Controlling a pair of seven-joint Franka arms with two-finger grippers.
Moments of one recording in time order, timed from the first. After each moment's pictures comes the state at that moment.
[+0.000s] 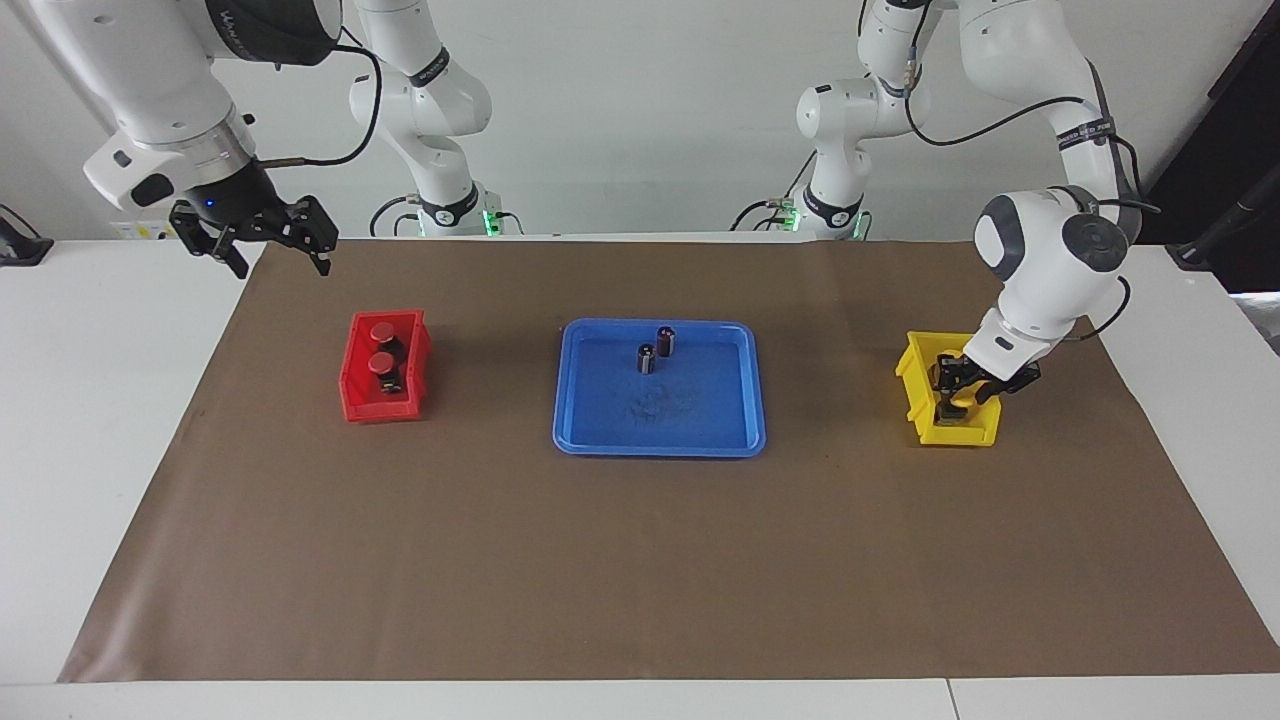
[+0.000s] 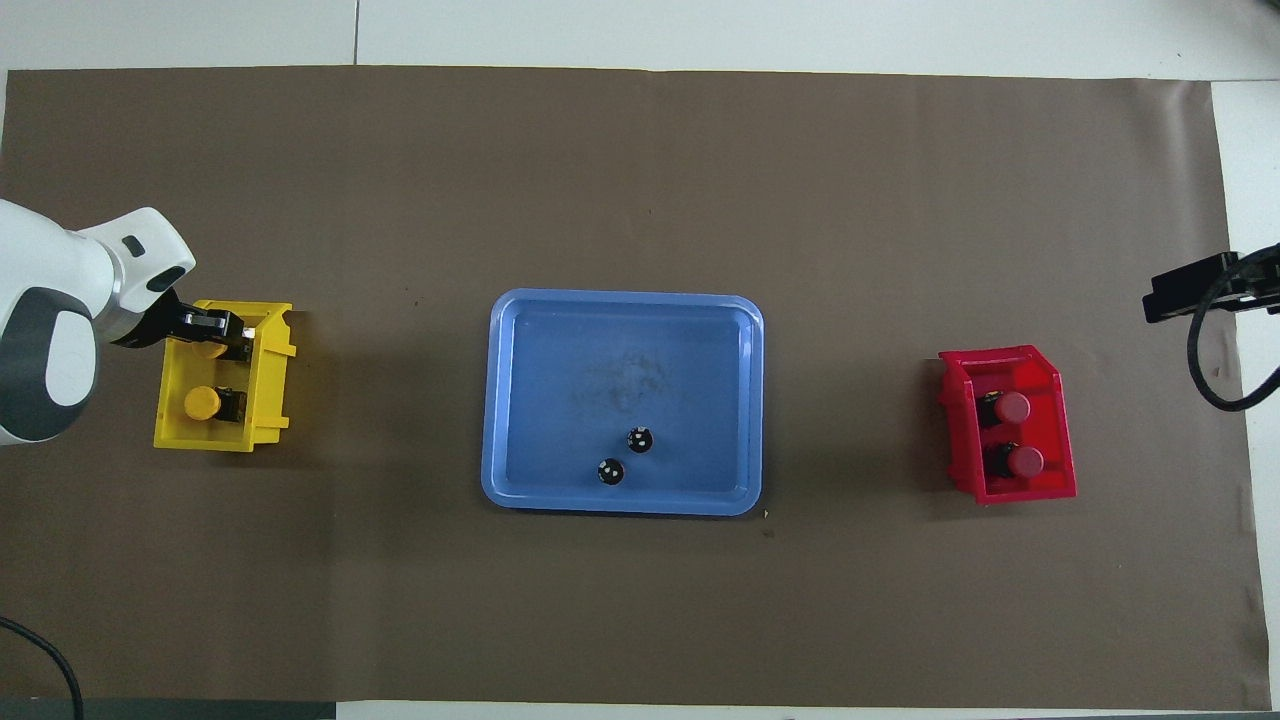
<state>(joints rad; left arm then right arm) 0.05 0.12 -0.05 -2.02 0.05 2.09 0.16 -0.05 -0.01 -0.01 -1.56 -0.03 1.51 -0.10</state>
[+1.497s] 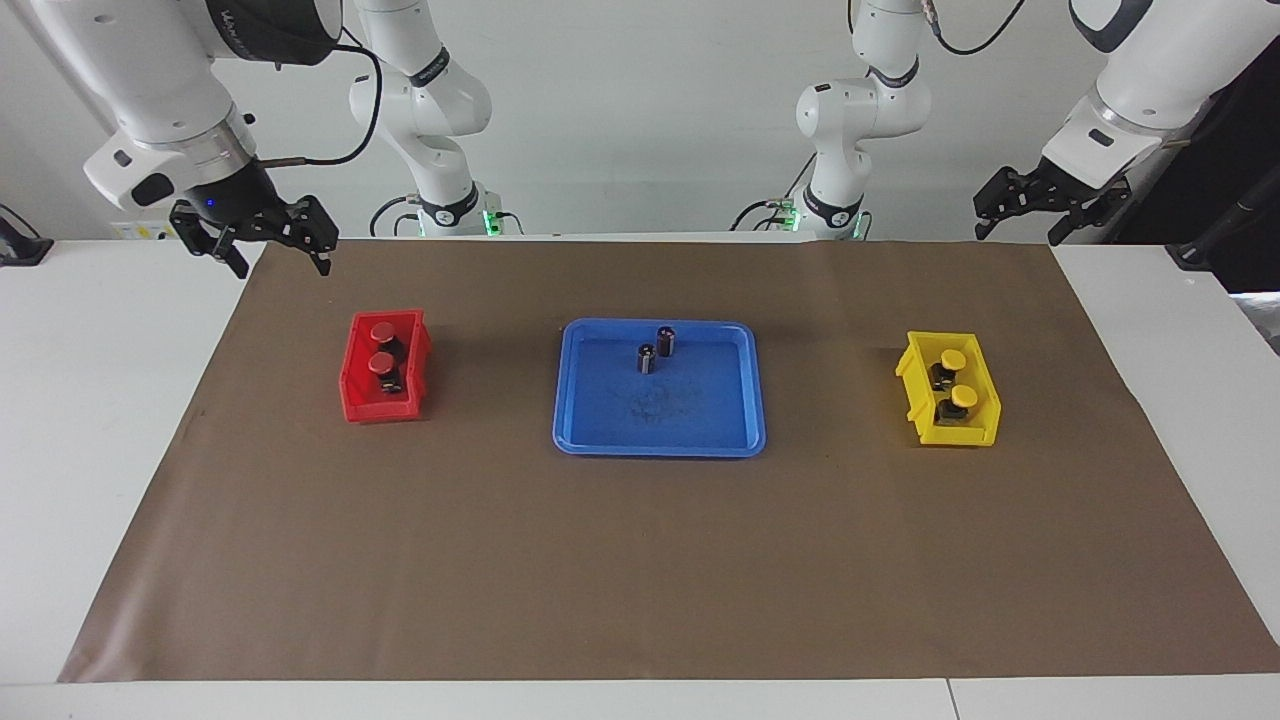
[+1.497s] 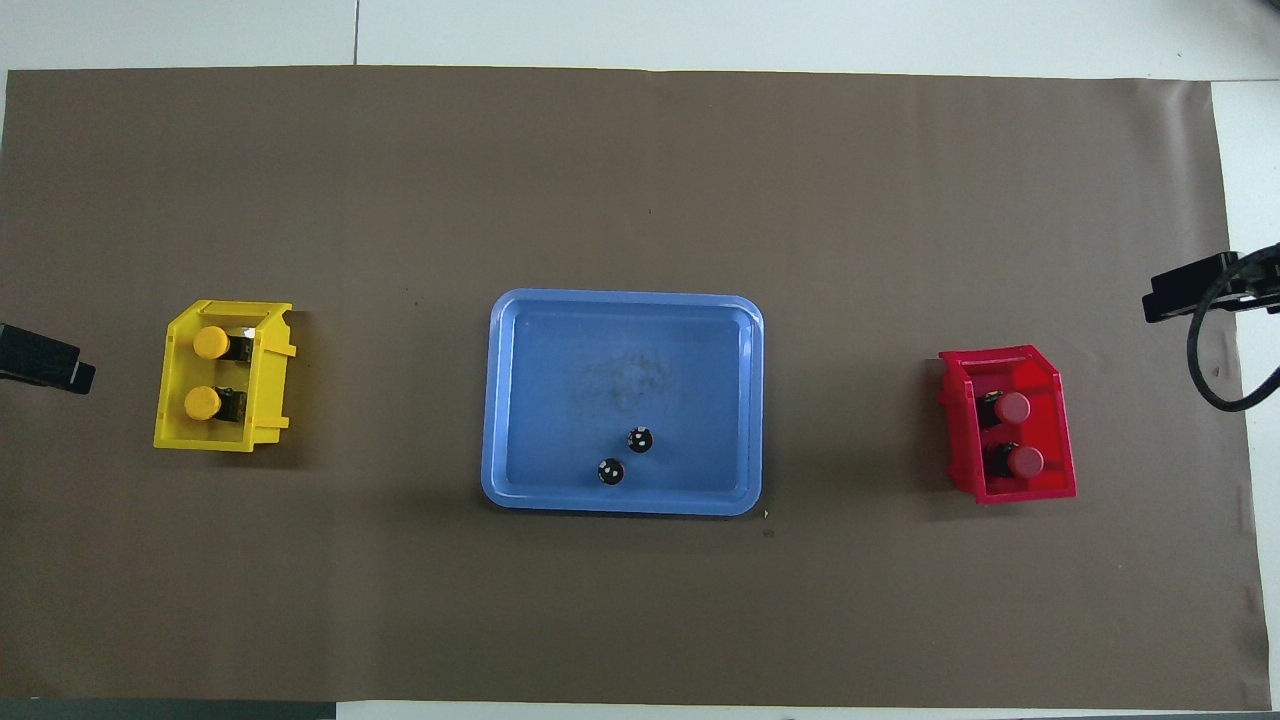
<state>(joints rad) -0.01 -0.09 -0.04 -1.60 0.00 1.38 0.16 -0.04 -0.01 -0.01 -1.56 -0.03 1.51 -0.10</state>
